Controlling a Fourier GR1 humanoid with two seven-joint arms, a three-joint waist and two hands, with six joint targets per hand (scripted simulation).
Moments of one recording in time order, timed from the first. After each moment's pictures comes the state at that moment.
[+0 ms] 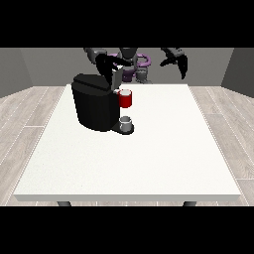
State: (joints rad) left arm -0.26 0.07 0.13 -1.42 -0.13 -0.24 -0.08; right arm -0.83 -0.19 -0.10 -0.98 0.05 0.00 0.13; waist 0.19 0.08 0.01
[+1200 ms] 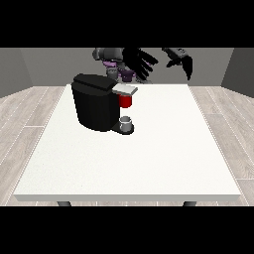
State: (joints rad) left arm -0.40 0.05 0.05 -1.43 -0.14 -0.28 -0.10; right arm -0.95 -0.29 -0.06 -1.23 0.15 -0.09 0.45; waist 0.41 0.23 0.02
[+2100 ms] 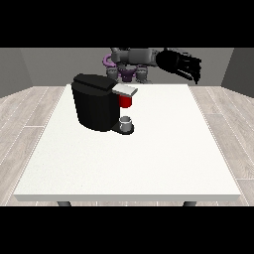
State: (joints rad) left arm -0.48 0.09 0.09 -1.45 -0.07 -0.33 -0.09; right arm -1.23 -0.24 -0.06 -1.02 0.19 -0.08 0.22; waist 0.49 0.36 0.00
